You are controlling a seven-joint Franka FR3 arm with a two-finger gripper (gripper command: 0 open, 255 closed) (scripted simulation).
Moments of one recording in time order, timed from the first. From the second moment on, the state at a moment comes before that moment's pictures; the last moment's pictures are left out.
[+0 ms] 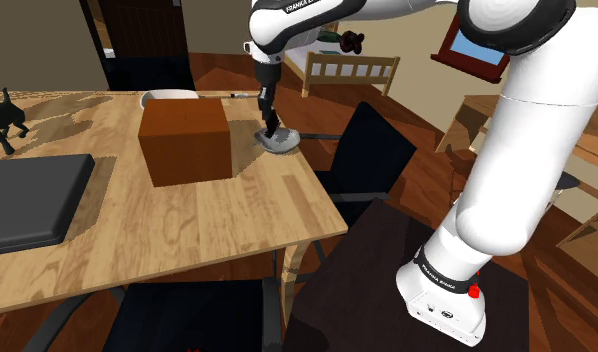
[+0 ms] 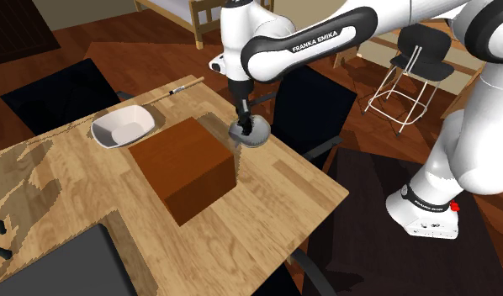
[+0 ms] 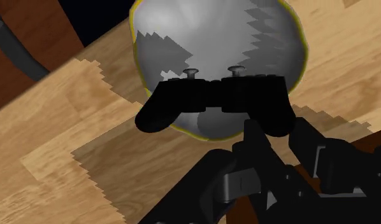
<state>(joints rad) -0.08 0.23 0.06 -1.80 -0.06 2.04 -0.52</state>
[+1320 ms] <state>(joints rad) -0.01 0.04 0.06 -2.17 -0.23 2.16 -0.03</state>
